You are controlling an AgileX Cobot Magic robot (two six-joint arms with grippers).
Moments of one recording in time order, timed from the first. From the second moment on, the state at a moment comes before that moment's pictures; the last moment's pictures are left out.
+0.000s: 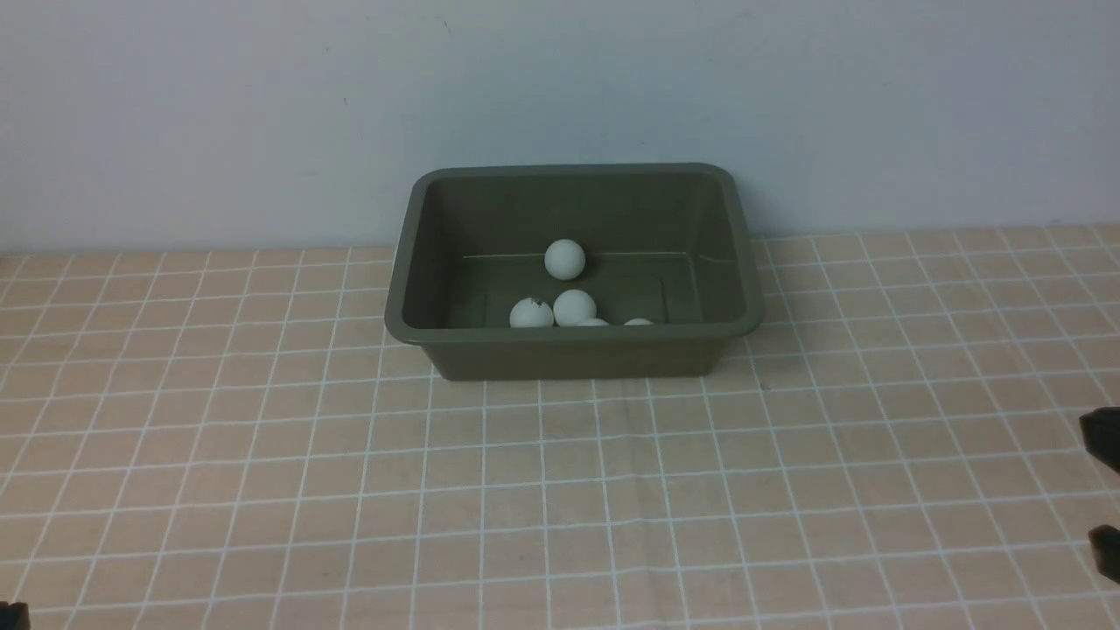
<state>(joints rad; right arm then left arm) 0.19 0.74 -0.54 0.03 0.57 -0.20 0.08 -0.01 0.03 -0.06 0.31 0.24</state>
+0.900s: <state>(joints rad) 0.16 0.66 -0.52 0.03 0.59 -0.21 0.08 -0.01 0.03 -0.06 0.33 0.24</state>
